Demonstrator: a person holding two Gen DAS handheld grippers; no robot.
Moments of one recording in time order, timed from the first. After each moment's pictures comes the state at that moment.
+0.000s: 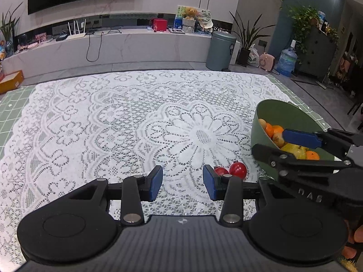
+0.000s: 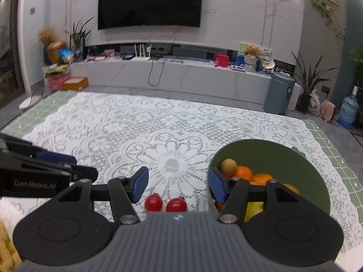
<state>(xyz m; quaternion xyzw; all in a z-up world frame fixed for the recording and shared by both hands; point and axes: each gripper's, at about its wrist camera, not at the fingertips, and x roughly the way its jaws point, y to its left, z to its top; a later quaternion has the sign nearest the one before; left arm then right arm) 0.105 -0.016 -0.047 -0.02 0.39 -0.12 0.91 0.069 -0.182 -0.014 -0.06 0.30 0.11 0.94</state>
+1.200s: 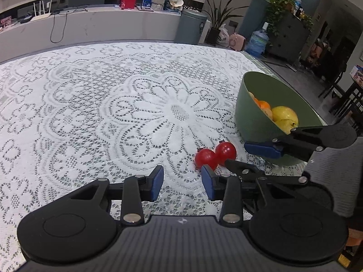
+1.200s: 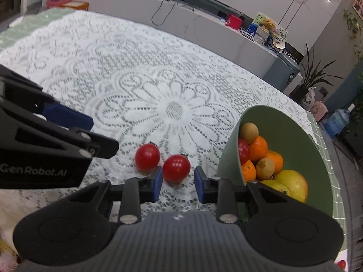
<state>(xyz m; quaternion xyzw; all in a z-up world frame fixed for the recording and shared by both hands) 0.136 -0.019 -0.094 -0.04 0.43 -0.22 0.88 0.100 -0.137 -0.071 -0.21 0.42 0.08 0.88</state>
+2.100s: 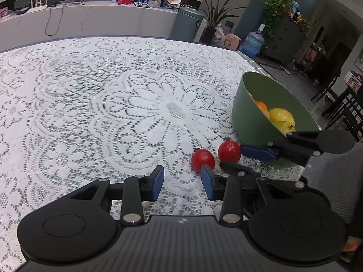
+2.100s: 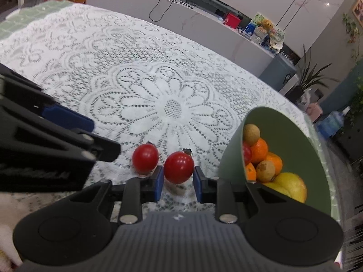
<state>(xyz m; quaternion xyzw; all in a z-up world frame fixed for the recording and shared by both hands) 0.144 -0.017 -0.099 -0.06 0.44 -0.23 0.87 0.103 -0.133 -0.076 -0.22 0.42 0.07 0.88</state>
